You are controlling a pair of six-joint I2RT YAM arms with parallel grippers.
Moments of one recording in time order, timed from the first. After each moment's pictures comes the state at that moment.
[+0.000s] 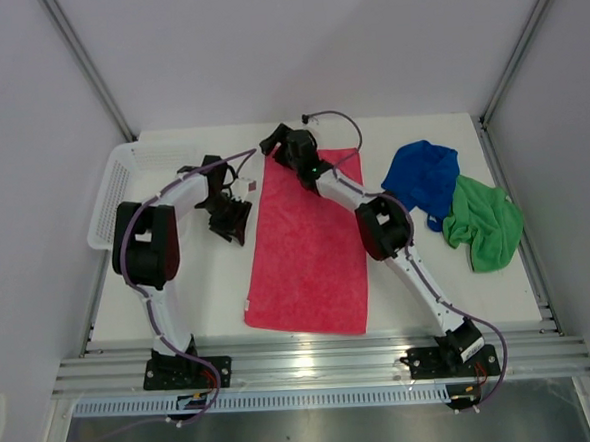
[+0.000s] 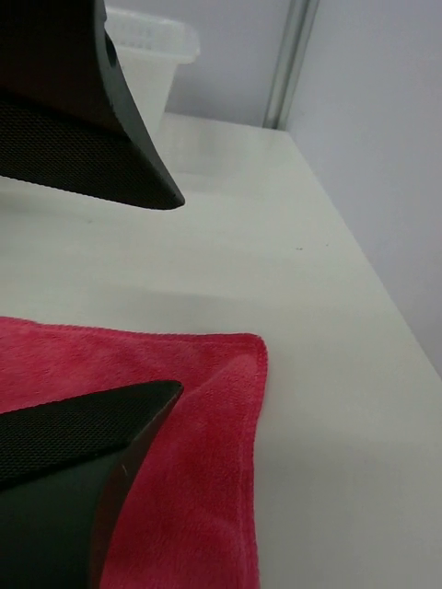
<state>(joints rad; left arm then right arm) -0.18 1.97 1.39 -0.86 0.29 0.26 0.57 2.83 2.45 0.16 0.13 0.92</state>
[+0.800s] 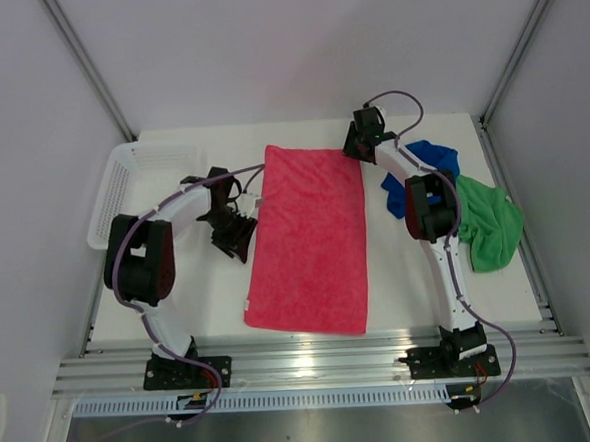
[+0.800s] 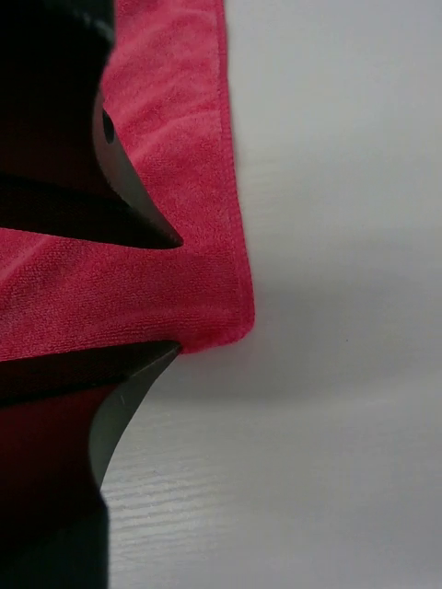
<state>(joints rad) -0.25 1.83 1.25 -0.93 0.31 0.31 0.27 2.54 2.16 -0.35 0.11 0.49</state>
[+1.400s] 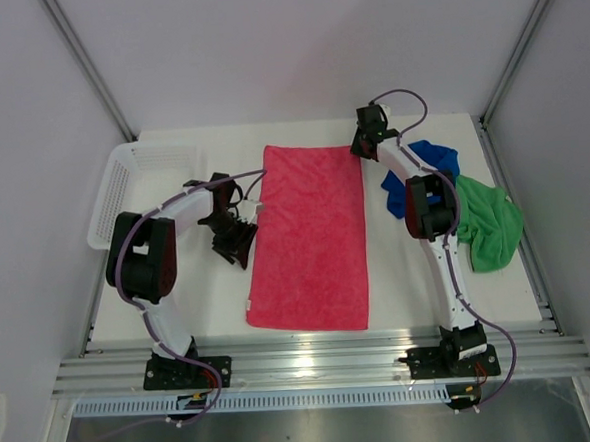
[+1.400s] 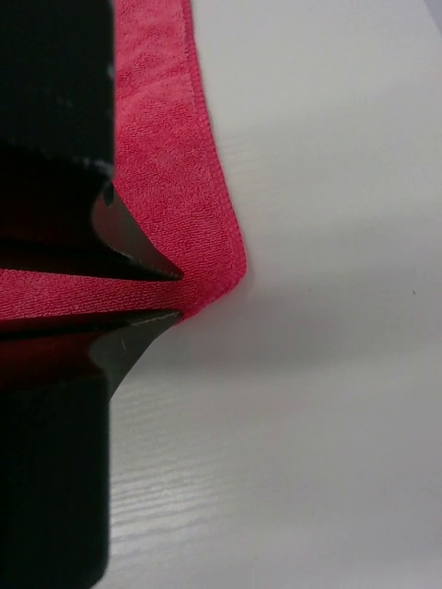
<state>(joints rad) -0.25 1.85 1.21 -0.92 0.32 0.30 0.25 2.59 2.25 -0.39 0.14 0.51</state>
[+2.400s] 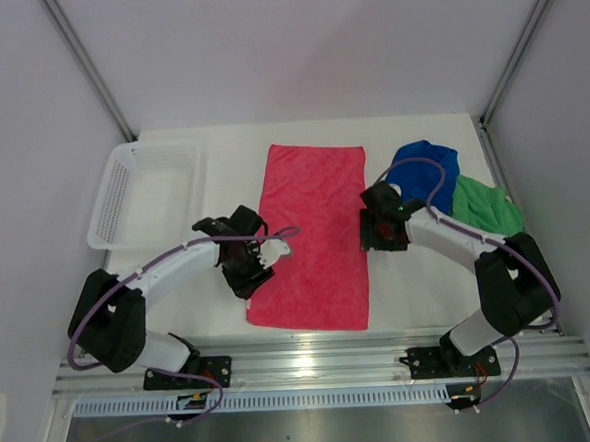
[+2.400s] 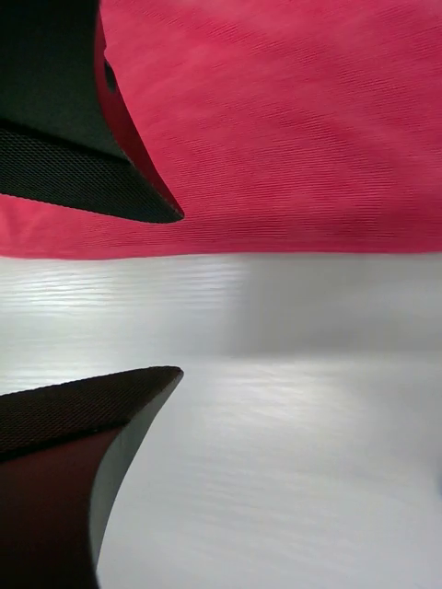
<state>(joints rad) -0.56 1.45 0.95 -0.91 0.18 0.47 0.46 1.58 1.04 -0.56 0.20 0.49</state>
